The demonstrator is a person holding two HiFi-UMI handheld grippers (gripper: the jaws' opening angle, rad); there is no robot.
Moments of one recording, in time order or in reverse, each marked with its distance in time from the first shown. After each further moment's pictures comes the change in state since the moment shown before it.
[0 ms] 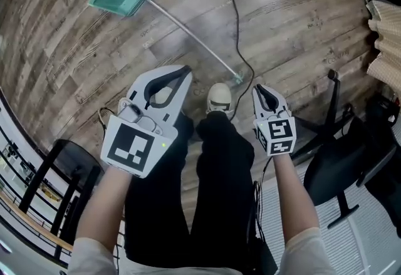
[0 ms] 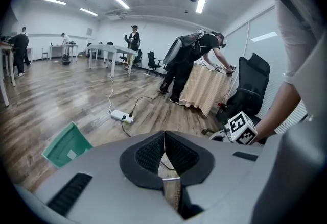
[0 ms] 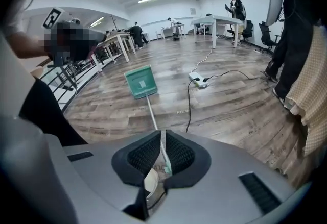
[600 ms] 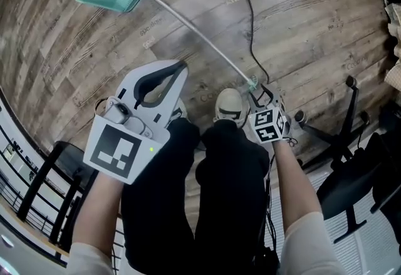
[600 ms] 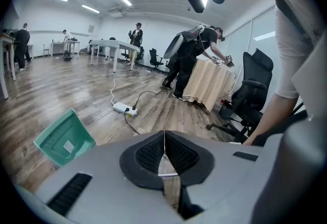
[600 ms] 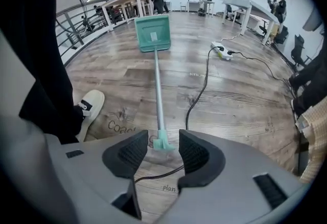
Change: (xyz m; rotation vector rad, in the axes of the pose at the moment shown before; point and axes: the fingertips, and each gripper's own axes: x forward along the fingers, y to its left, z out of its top) left arm 0.037 0.039 -0.062 -0.045 0.031 0.012; right arm 0.132 -0.006 -0.153 -0.266 0.290 0.024
